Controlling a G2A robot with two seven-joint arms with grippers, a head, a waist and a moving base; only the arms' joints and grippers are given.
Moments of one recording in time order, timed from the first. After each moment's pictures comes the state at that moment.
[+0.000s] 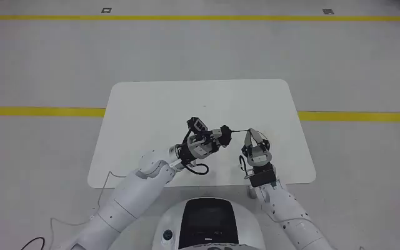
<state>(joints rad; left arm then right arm) 1.25 -1.21 -0.89 -1.53 -1.02 -0.21 -0.84 -1.48 -1.31 1.12 -1.28 -1.57 0.24 -1.24</state>
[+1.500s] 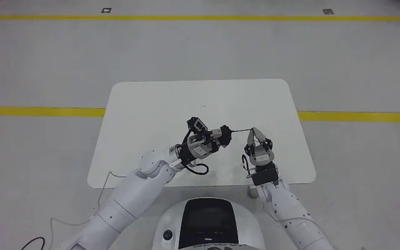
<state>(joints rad) 1.25 -1.21 -0.89 -1.53 -1.02 -0.21 -0.84 -1.48 -1.30 1.14 -1.28 -1.57 0.24 -1.23</state>
